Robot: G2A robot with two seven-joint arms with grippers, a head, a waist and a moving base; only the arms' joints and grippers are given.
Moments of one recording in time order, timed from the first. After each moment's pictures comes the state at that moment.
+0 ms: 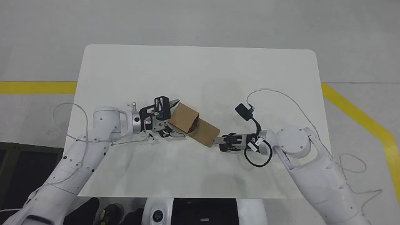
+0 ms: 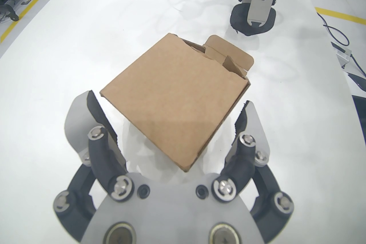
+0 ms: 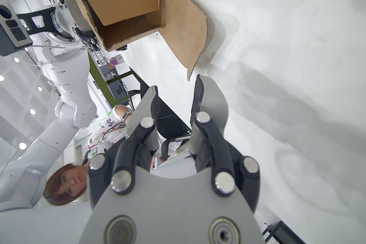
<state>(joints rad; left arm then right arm) 1.04 -0.96 -1.05 -1.41 1.46 -0.96 0.19 -1.23 -1.13 1.14 -1.69 -0.07 0.26 1.07</state>
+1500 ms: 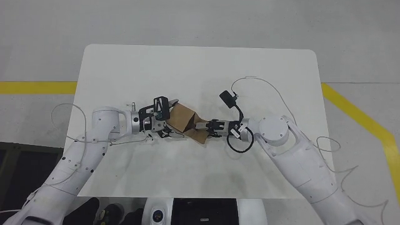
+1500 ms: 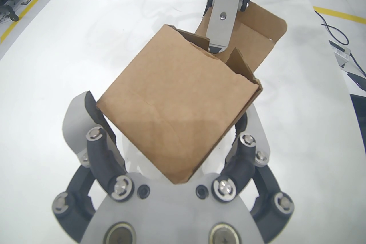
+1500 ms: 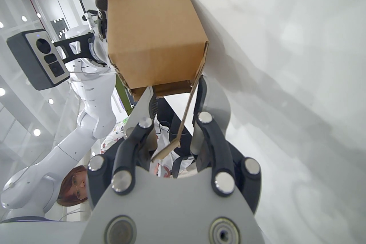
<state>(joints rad) 1.05 -0.95 -1.07 -1.42 1.46 -0.98 0.18 -1.03 -1.19 0.95 -1.52 0.09 0.19 0.89</state>
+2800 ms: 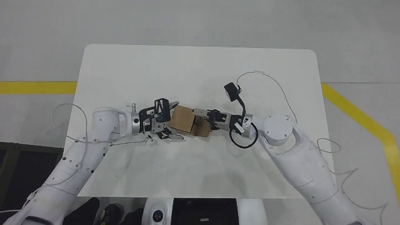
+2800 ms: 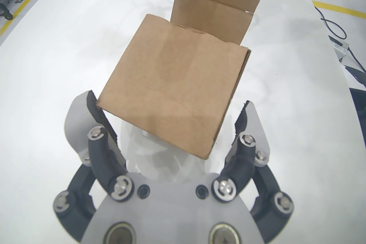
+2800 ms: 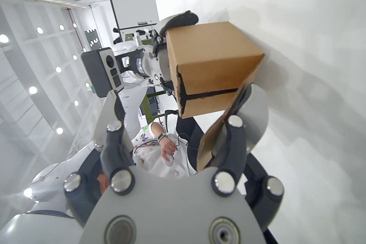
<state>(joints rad) 1.05 -0.95 -1.06 -1.41 1.49 -0.99 0.19 -1.06 -1.20 1.00 -1.55 0.22 0.11 0.80</state>
